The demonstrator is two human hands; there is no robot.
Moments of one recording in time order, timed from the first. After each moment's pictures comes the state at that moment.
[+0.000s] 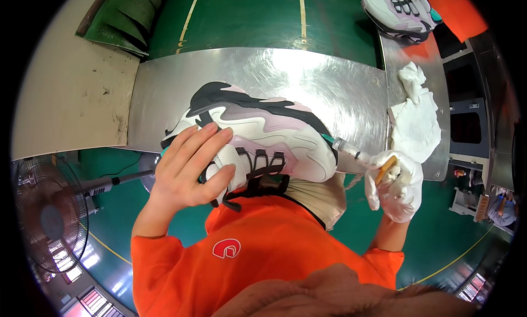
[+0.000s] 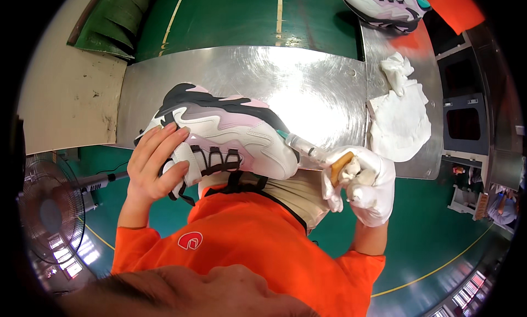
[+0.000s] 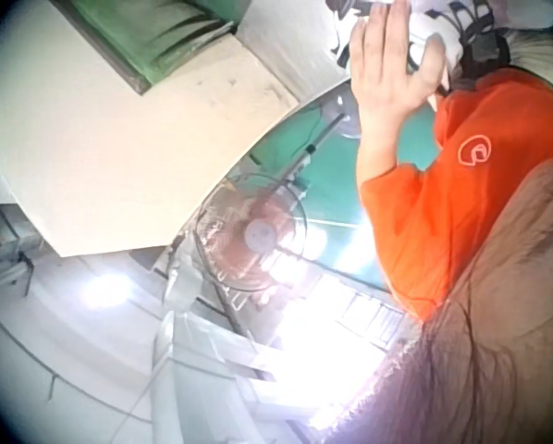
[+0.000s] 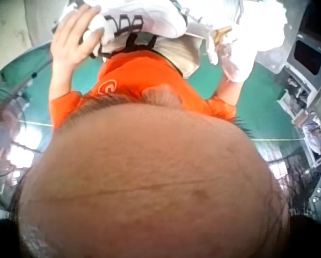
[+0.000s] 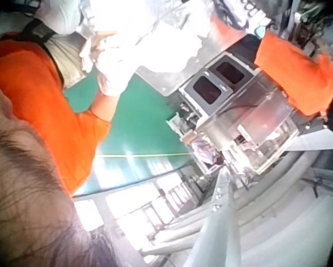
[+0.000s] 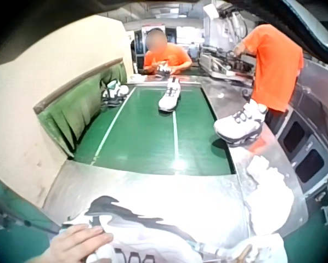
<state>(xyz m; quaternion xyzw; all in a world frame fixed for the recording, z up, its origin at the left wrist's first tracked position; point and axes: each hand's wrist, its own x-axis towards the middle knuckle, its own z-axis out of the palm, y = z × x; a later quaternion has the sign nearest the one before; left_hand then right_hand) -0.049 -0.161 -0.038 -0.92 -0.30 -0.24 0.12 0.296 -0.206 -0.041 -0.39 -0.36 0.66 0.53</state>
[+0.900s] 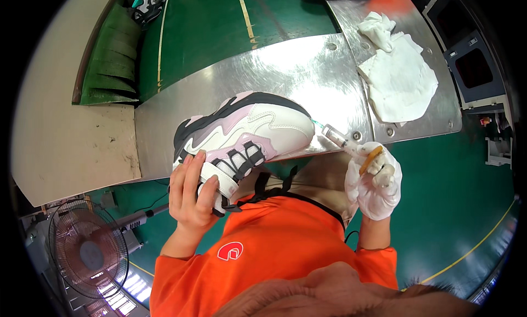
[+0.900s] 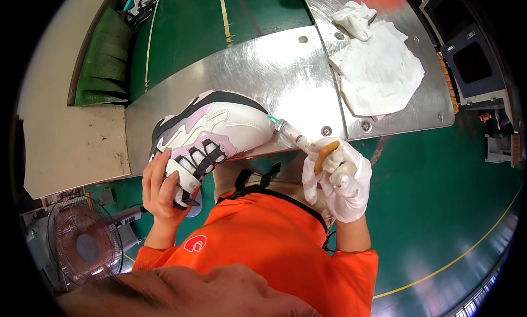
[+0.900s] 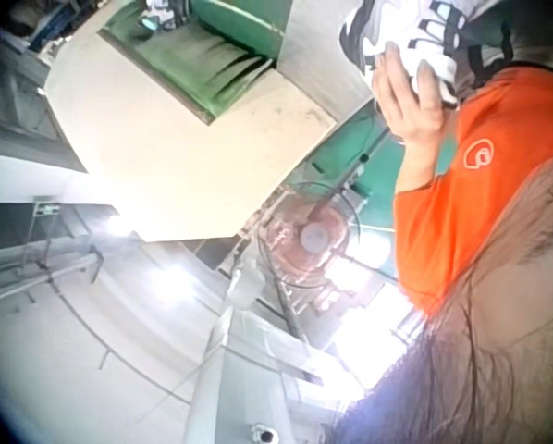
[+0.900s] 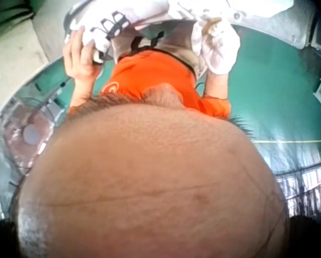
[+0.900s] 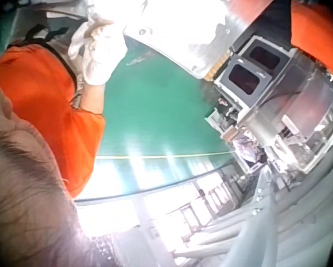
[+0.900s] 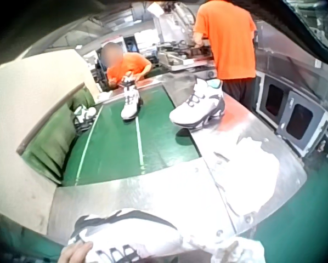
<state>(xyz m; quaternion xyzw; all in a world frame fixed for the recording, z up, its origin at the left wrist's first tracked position) -0.014 -0.196 -0.051 -0.90 -0.34 -0.23 0.16 0.286 -0.264 -0.099 -0.29 -0.19 0.60 0.72</state>
